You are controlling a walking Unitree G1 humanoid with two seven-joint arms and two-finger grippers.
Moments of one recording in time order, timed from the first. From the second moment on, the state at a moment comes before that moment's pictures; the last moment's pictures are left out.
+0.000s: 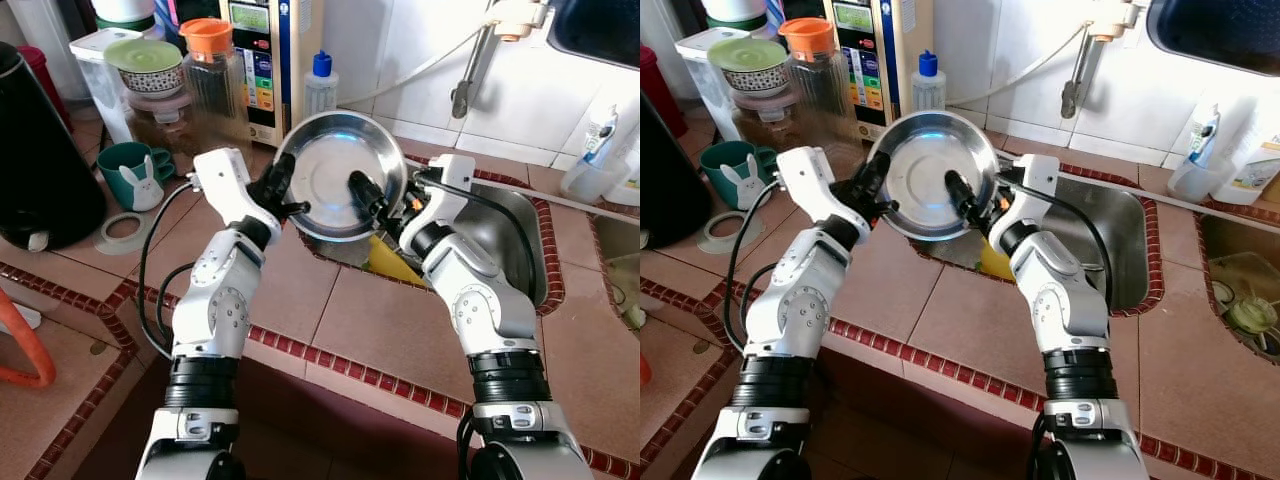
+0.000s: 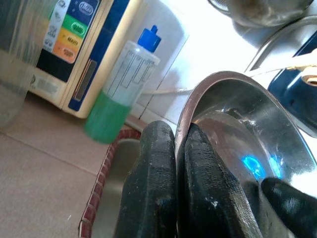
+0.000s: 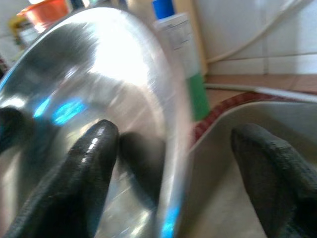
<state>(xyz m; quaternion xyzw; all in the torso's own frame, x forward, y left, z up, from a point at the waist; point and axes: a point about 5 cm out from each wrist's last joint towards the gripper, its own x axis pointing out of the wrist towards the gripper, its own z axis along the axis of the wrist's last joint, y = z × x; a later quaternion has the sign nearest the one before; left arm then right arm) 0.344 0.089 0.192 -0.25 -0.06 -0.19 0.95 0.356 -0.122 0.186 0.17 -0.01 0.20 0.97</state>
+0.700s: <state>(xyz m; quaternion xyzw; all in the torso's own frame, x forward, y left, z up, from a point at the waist) 0.343 0.088 0.189 -0.24 -0.05 -0.19 0.95 0.358 -0.126 0.190 0.18 -0.02 0.18 0.97</state>
